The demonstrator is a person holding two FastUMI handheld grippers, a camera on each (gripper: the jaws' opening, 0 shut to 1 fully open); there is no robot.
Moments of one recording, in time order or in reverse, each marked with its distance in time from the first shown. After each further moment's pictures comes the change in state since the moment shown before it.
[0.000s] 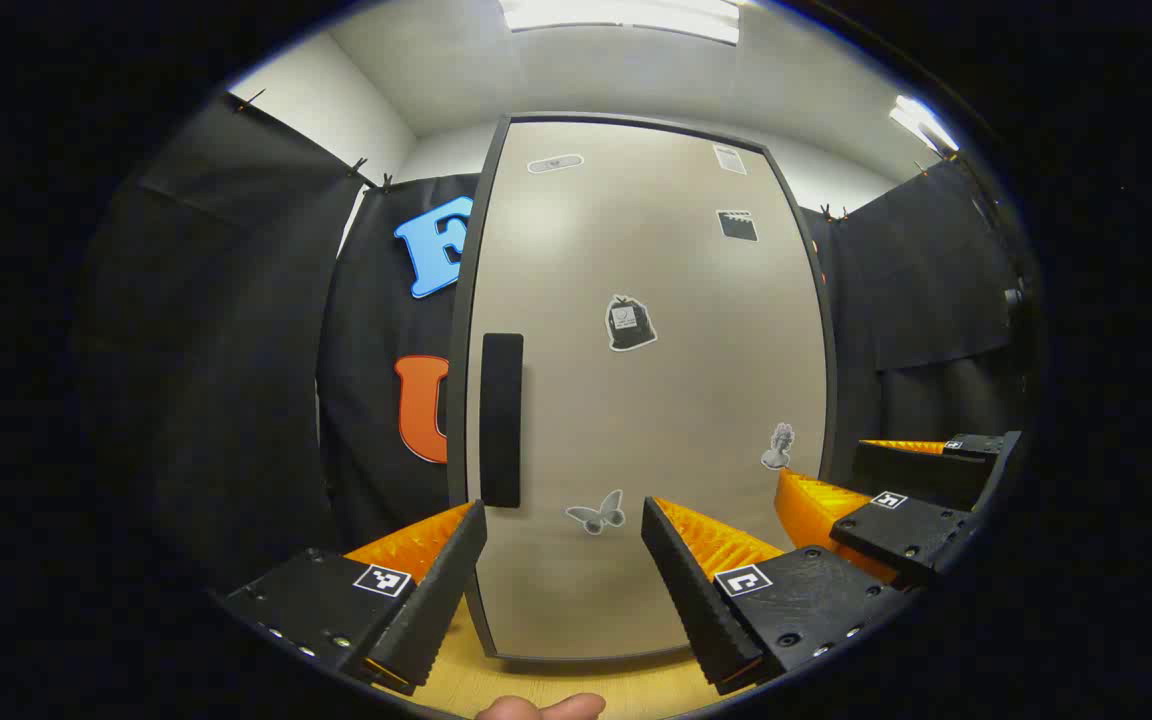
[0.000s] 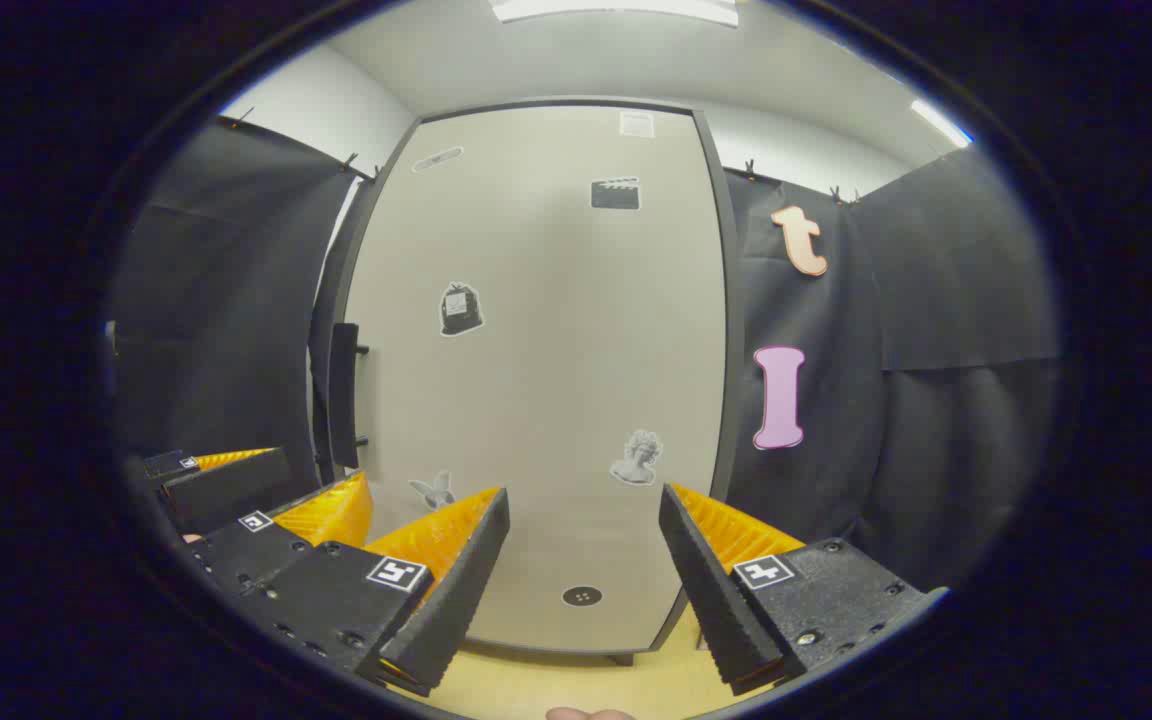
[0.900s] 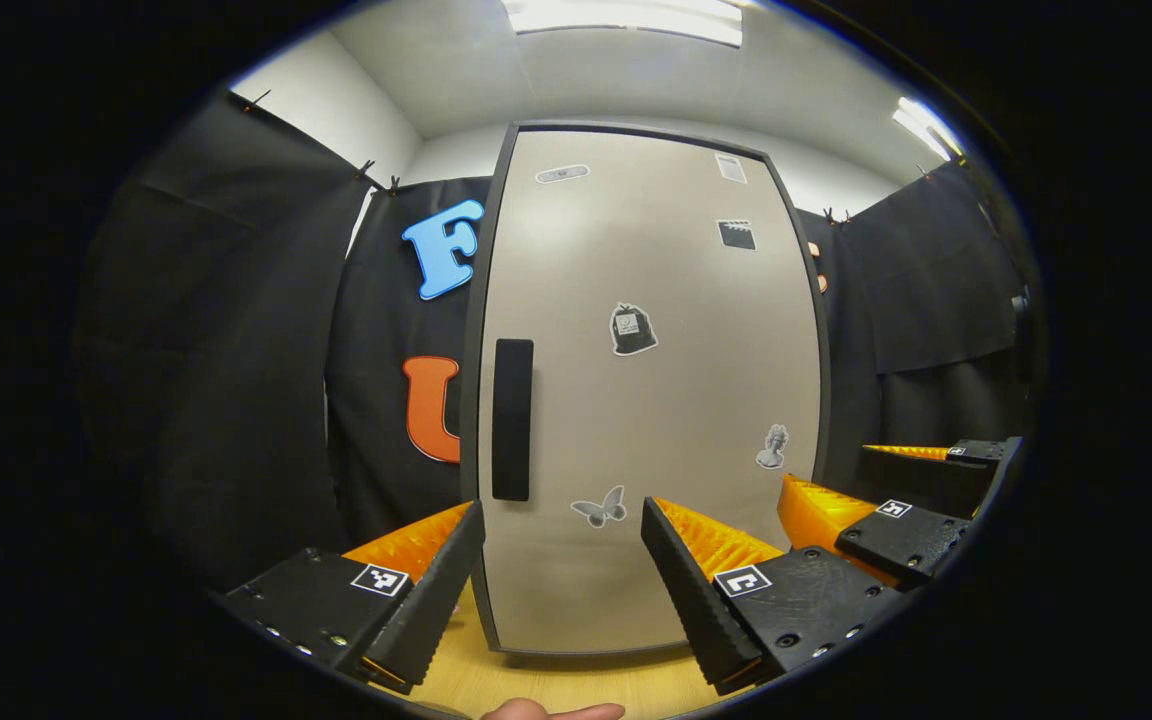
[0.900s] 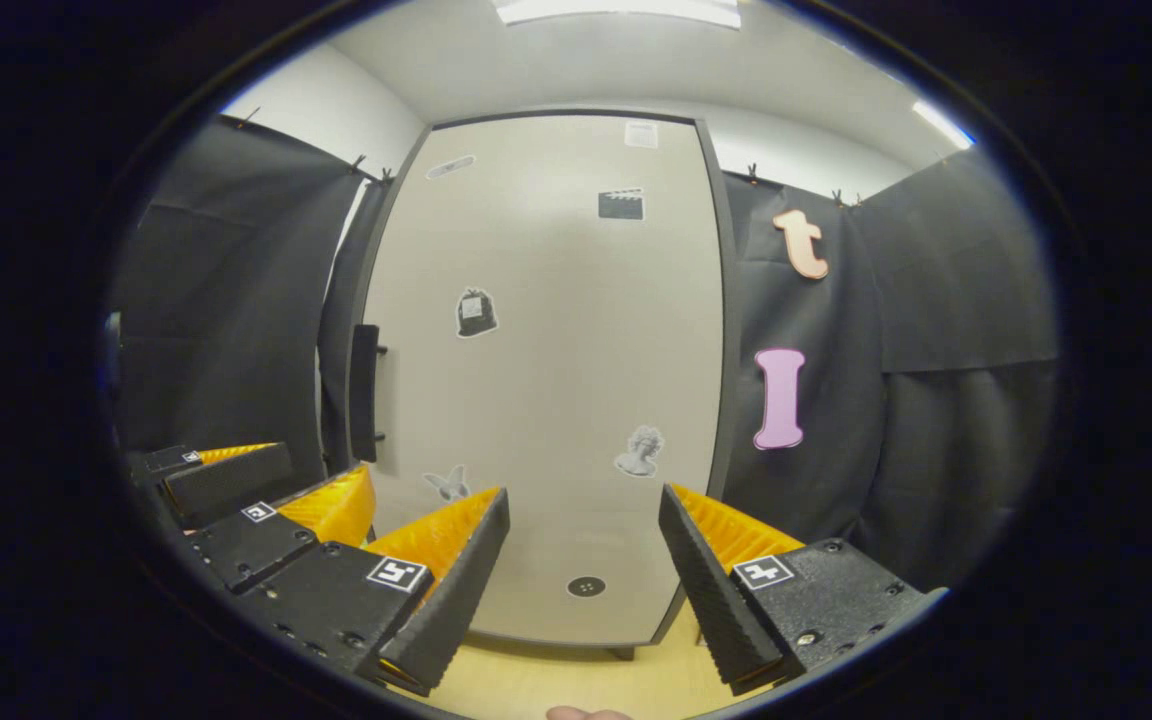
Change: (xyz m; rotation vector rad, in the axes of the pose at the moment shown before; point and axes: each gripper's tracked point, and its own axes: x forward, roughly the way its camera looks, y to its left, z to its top) left arm -0.024 -0.005 0.001 -0.005 0.011 -0.003; right arm -0.022 0.002 -0.003 0.009 -0.006 0.009
